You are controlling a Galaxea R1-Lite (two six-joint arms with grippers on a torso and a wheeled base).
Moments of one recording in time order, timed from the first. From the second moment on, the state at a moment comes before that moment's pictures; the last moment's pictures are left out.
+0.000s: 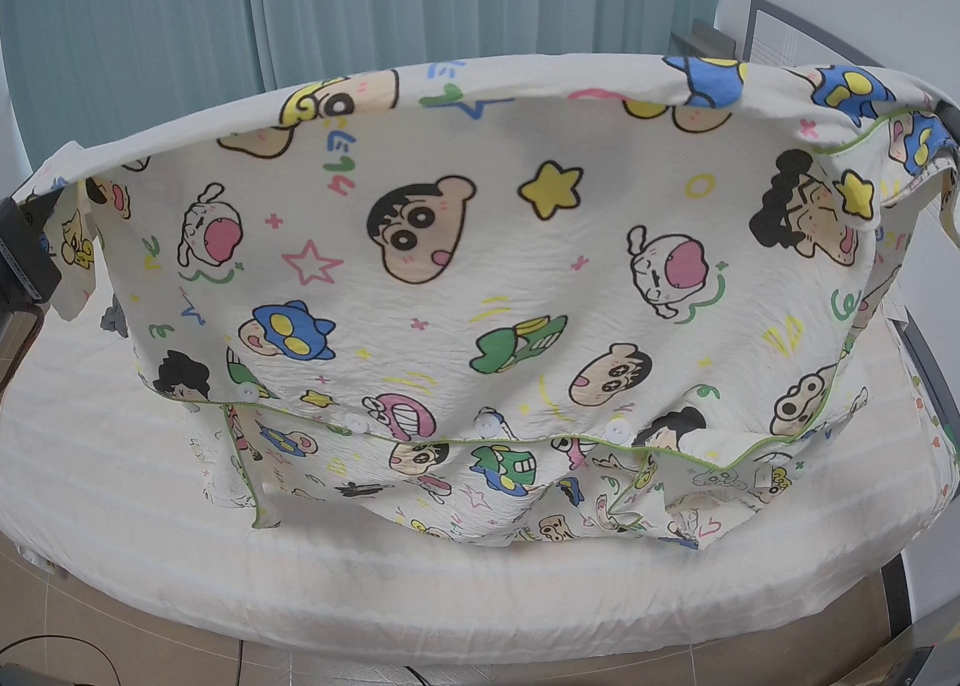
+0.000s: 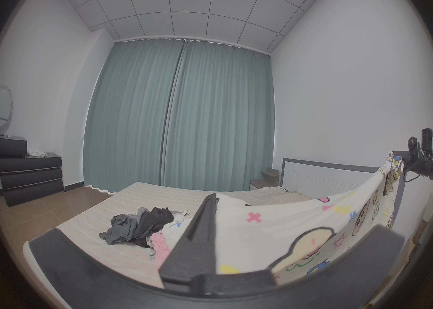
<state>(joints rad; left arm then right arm) -0.51 1.02 -0.61 -0.77 0.41 0.08 0.48 0.97 -0.70 -0.70 0.16 0.36</state>
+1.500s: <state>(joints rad) -0.54 1.00 -0.43 -0.76 0.41 0.04 0.48 0.90 -0.74 -0.53 0.18 0.36</state>
